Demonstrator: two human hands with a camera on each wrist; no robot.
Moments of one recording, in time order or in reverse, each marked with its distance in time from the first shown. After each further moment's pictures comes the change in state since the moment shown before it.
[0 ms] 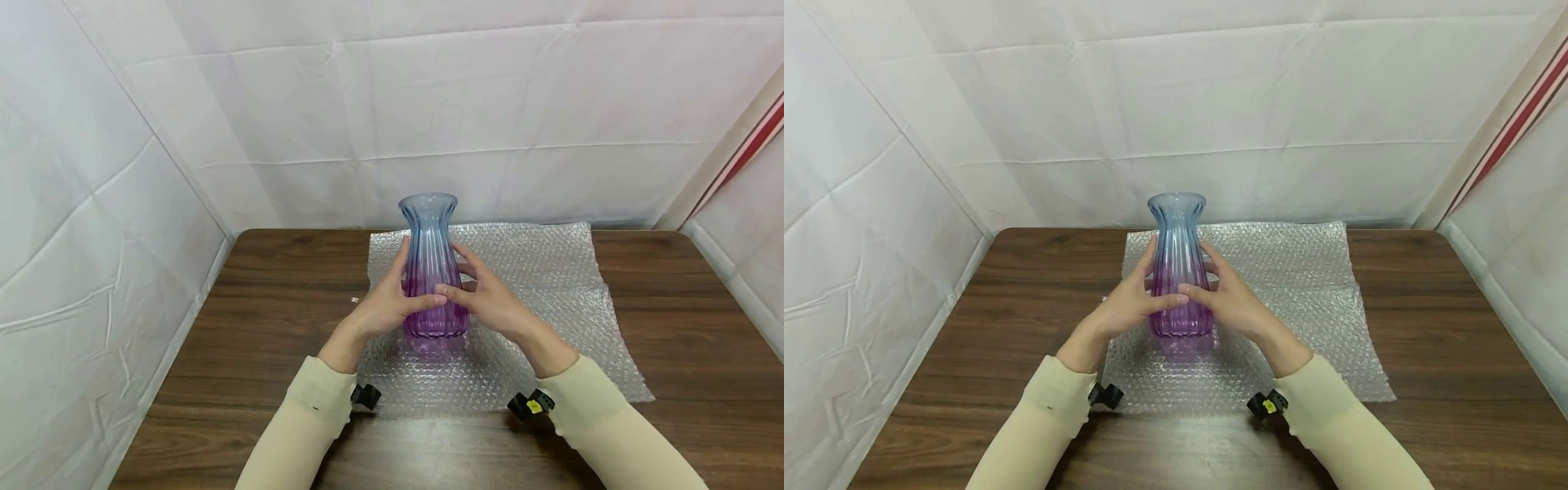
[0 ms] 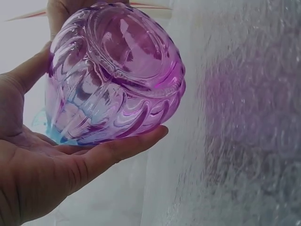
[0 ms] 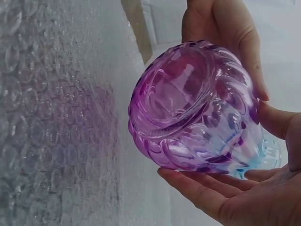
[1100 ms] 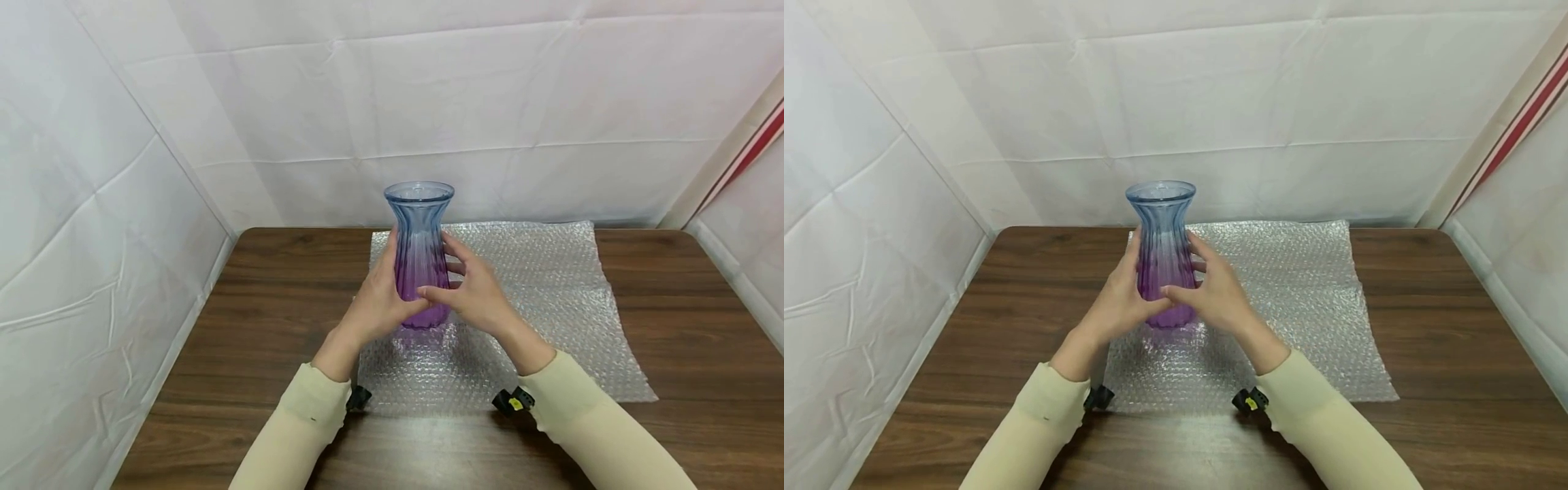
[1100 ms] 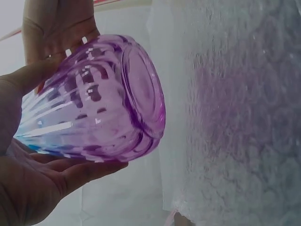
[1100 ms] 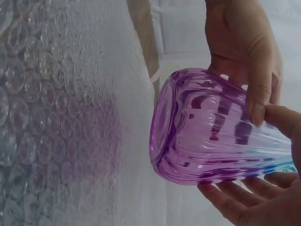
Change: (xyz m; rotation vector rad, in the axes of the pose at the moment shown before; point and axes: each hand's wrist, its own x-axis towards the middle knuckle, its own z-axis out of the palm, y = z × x) left_hand -0.012 0.003 -0.006 0.551 0.236 0.238; right_hand 0.014 -0.010 0.022 -0.114 0.159 -0.178
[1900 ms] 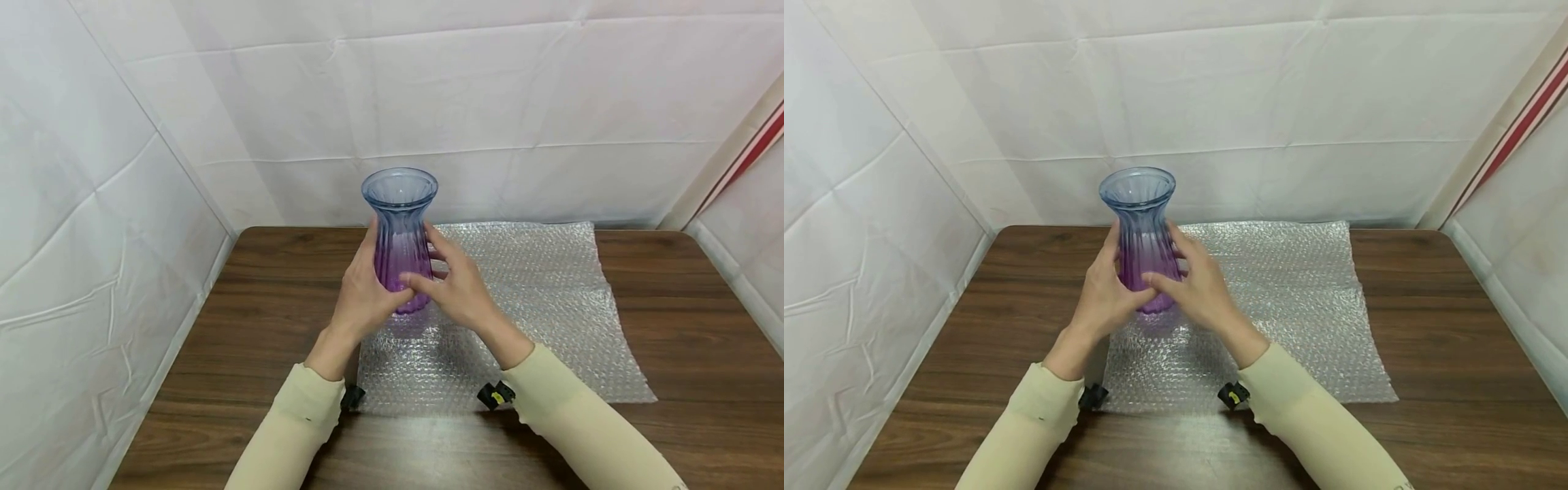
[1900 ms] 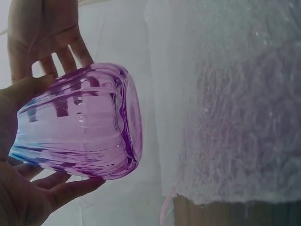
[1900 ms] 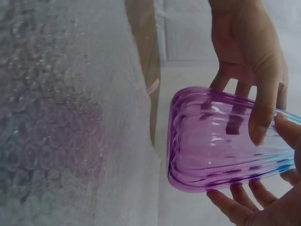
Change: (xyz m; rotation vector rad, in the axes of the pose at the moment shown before) left_hand -0.003 -0.006 -0.009 0.078 0.248 -0.004; right_hand 0.012 -0.010 0.020 -0.110 0.060 -0.110
